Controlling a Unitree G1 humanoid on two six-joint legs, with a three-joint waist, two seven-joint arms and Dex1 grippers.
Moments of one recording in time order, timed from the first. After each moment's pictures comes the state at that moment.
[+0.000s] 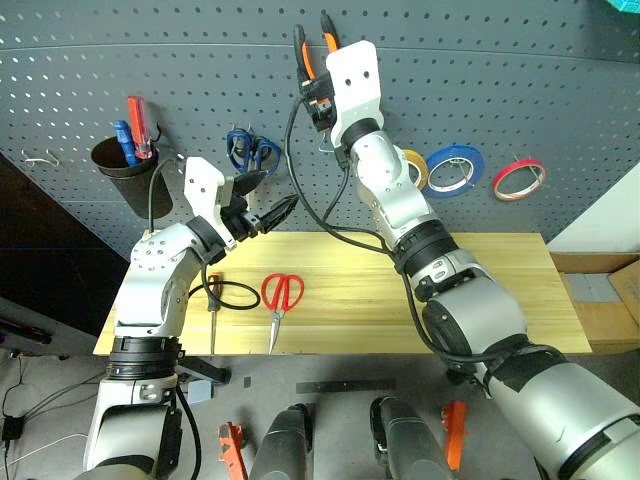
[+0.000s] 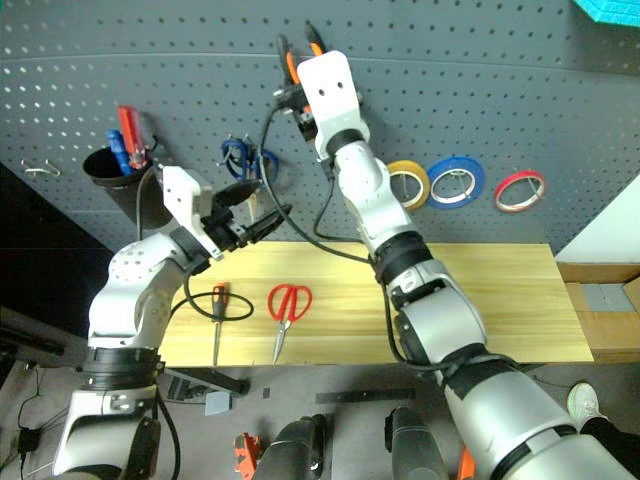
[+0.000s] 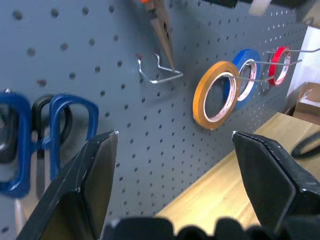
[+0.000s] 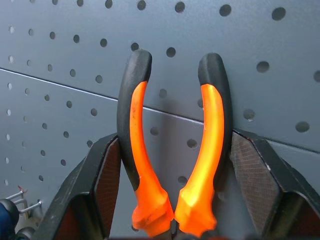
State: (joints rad) left arm -0.55 0.49 0.12 0.06 -0.38 0.26 -0.71; right arm -1.32 0.05 0.07 0.96 -0.02 -0.25 -0.03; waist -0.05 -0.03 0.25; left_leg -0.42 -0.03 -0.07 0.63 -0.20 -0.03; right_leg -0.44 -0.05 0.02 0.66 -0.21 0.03
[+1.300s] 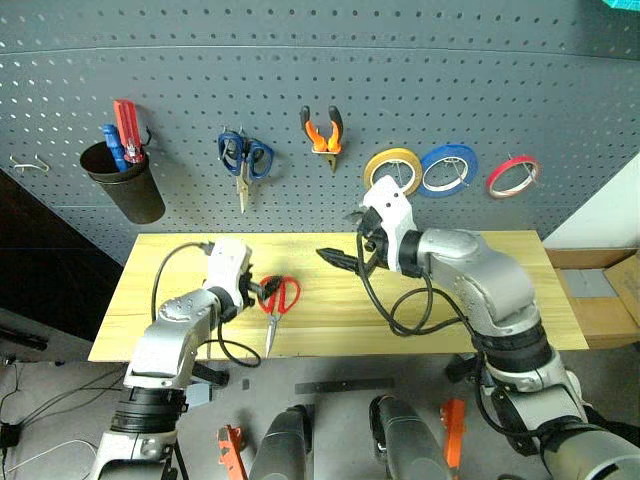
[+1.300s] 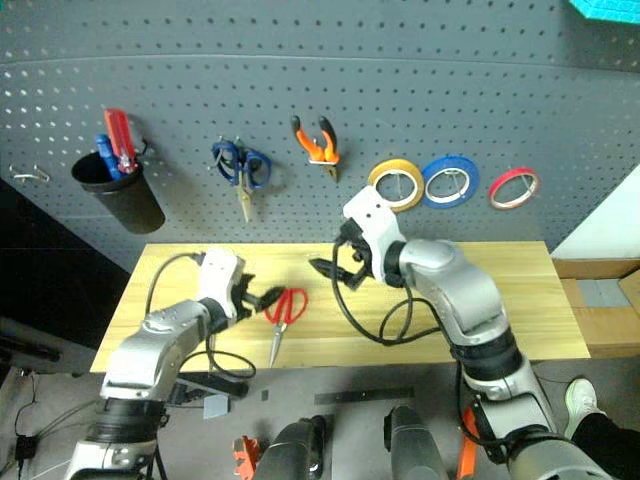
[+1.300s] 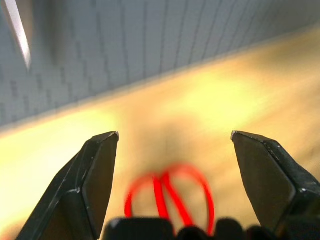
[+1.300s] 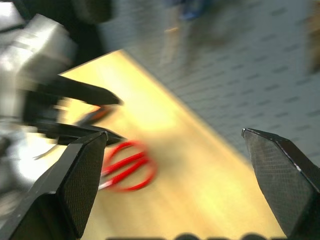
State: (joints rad) left arm -0.28 0.47 0.03 -0.06 -0.22 0.73 -0.43; right arm -0.70 -0.26 0.22 -0.28 0.25 0.99 0.60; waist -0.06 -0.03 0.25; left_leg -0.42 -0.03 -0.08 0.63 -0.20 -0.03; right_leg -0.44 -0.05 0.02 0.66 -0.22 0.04
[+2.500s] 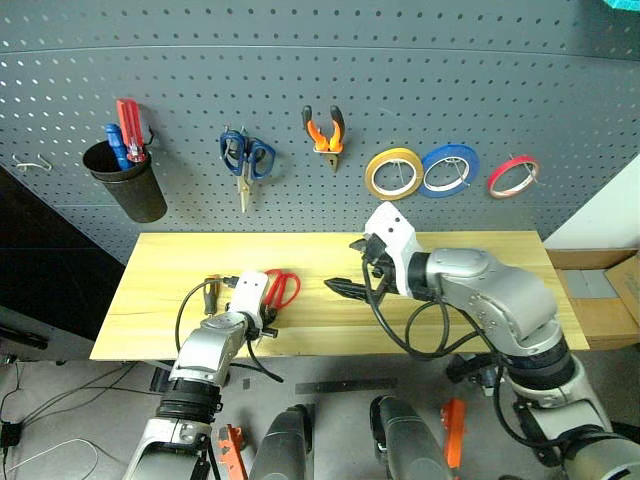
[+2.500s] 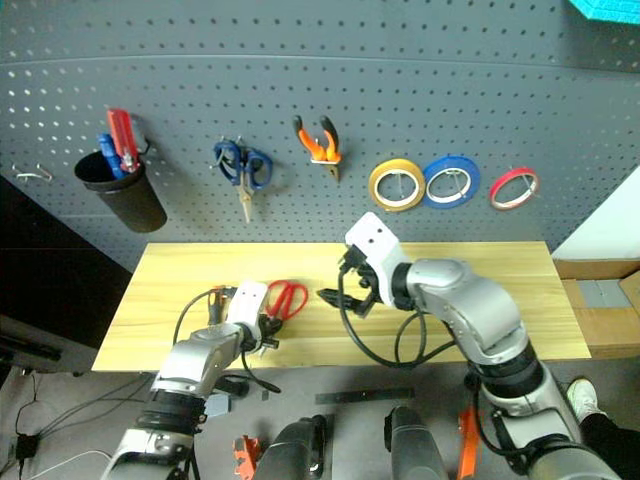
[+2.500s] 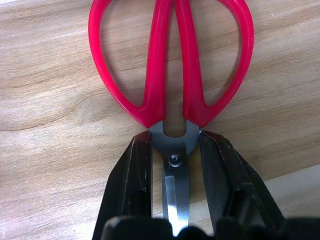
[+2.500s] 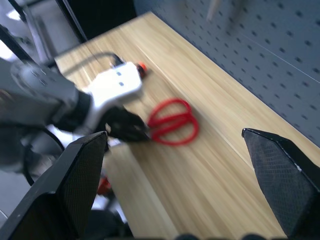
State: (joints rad) left arm -0.33 0.33 -0.03 0.20 -0.11 0.81 -0.27; right arm -0.65 -0.40 0.27 -0.42 0.36 1.12 0.59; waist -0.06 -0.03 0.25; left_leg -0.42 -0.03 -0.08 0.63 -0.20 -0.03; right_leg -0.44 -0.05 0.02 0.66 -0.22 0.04
